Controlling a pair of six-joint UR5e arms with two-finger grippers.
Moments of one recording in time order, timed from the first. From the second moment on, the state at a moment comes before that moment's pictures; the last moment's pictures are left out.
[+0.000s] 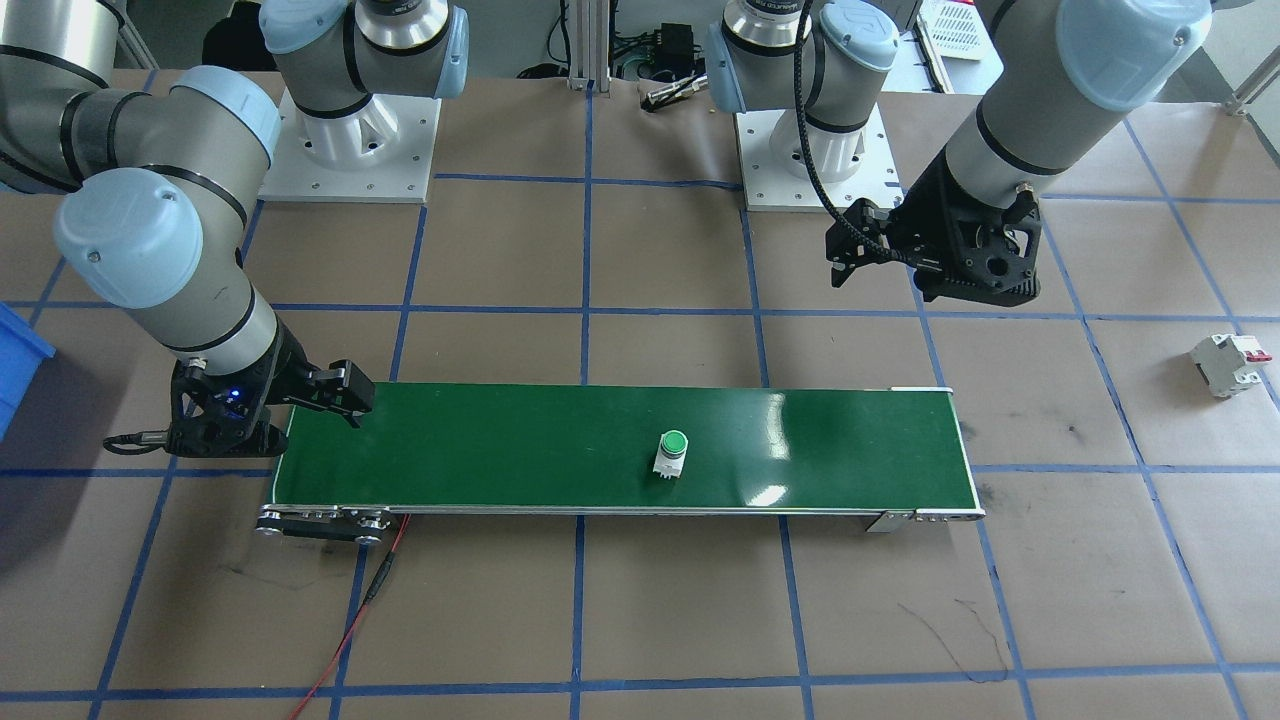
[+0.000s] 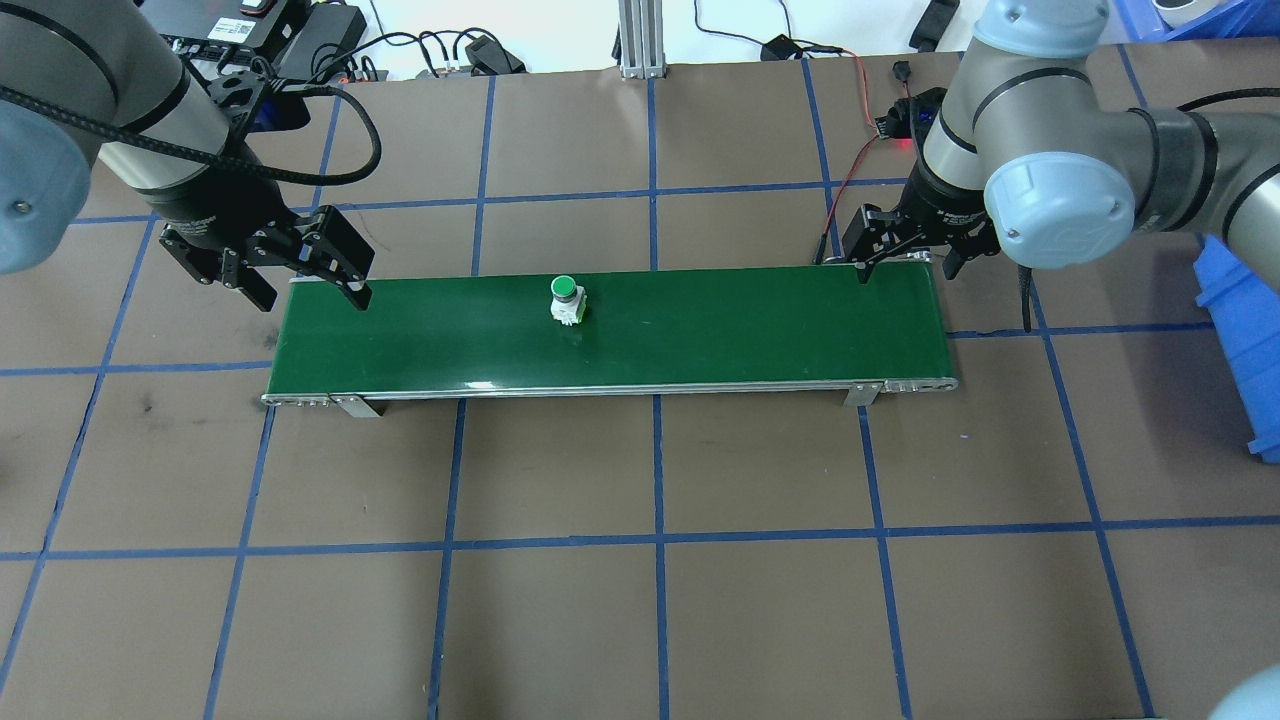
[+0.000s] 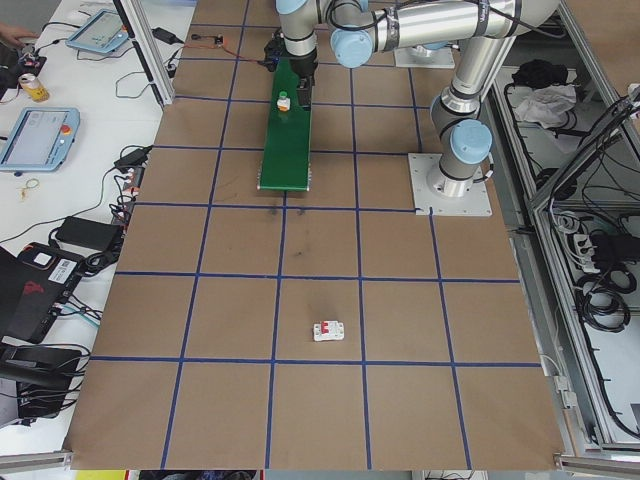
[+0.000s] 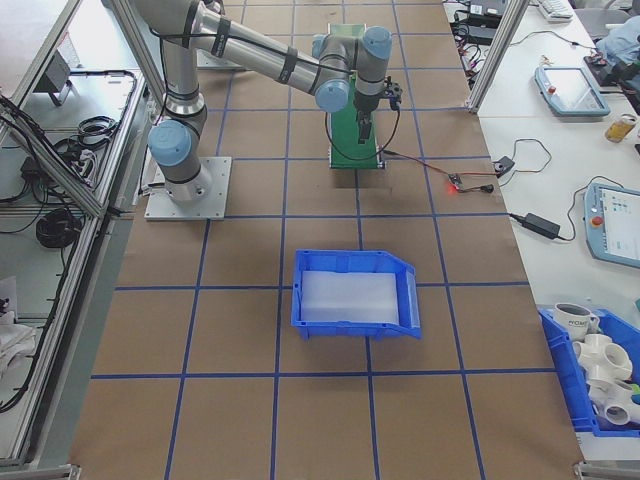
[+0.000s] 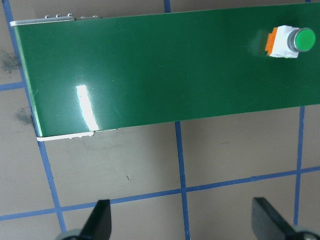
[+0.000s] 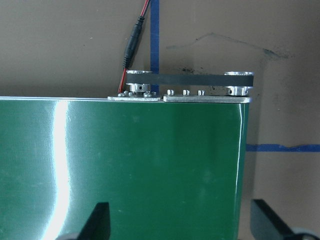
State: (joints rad) left arm -1.44 -1.57 -1.68 -1.59 1.50 0.23; right arm 1.50 -1.34 1.76 -1.96 -1.55 -0.08
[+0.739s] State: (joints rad) left arm -1.48 -1.54 -1.68 -1.62 1.51 0.20; right arm 1.51 -1.34 1.77 -2.01 -1.51 -0.02
